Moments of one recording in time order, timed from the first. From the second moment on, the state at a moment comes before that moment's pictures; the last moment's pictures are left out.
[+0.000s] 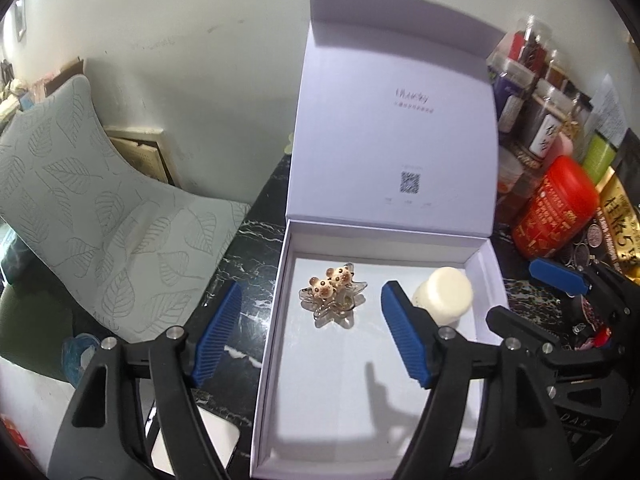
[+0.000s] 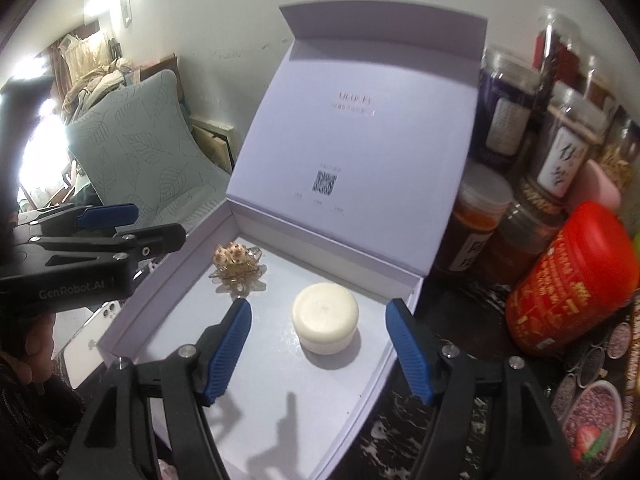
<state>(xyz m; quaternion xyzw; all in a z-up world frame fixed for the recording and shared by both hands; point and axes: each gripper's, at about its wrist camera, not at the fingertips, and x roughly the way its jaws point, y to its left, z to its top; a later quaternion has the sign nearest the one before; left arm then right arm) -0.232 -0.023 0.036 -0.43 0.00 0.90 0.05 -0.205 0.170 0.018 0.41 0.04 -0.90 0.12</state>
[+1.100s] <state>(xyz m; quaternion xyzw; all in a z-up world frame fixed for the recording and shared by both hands) -0.111 -0.033 0.114 -0.35 0.01 0.94 0.02 -0.112 0.159 0.078 0.36 0.06 -0.92 0.12</state>
